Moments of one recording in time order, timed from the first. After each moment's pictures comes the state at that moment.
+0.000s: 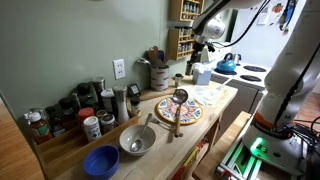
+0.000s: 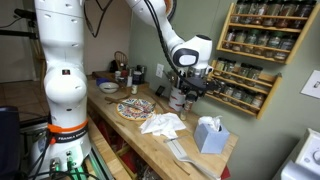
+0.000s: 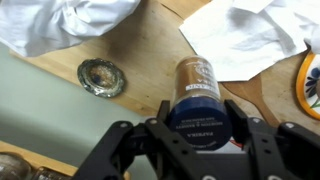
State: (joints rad) arm -0.18 -0.02 -0.18 -2.29 0.29 2.50 -1.21
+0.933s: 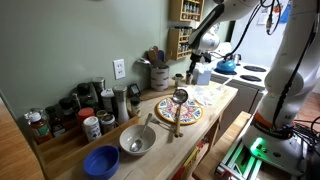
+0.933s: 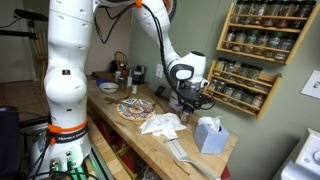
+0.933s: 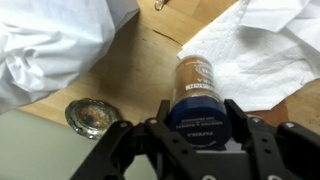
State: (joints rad) arm -0.18 0.12 -0.16 -2.32 0.25 2.65 -1.07
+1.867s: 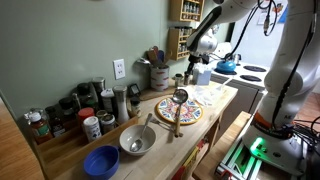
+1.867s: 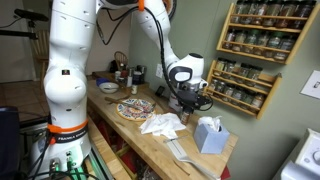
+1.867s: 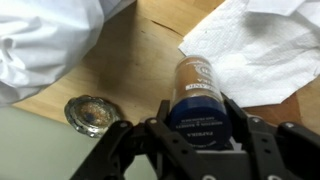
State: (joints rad) arm -0.19 0.15 -0.13 -2.31 0.26 2.71 -1.03
